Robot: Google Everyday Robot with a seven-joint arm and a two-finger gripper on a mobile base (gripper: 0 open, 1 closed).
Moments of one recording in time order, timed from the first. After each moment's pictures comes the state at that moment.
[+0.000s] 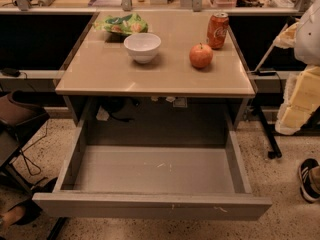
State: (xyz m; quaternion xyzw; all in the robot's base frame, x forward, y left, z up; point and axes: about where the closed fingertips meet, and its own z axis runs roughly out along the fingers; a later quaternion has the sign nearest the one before) arm 0.438 -0.217 0.976 -0.60 0.78 -0.03 0.16
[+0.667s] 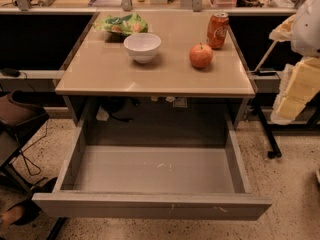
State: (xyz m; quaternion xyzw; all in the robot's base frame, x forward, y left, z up) arm 0.453 -0.215 0.981 -0.61 0.78 -0.03 0.17
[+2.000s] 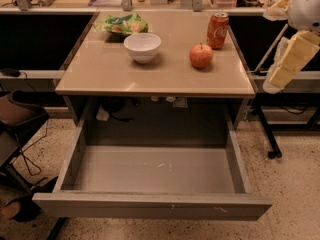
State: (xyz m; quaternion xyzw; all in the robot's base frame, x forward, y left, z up) arm 0.513 -0.217 0.996 -0.61 0.75 0.01 0.25
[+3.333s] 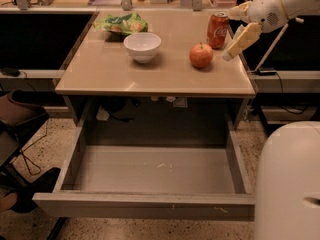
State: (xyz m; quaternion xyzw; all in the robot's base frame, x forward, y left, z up) arm 0.693 -0.202 0.940 -0.57 0.70 0.19 0.38
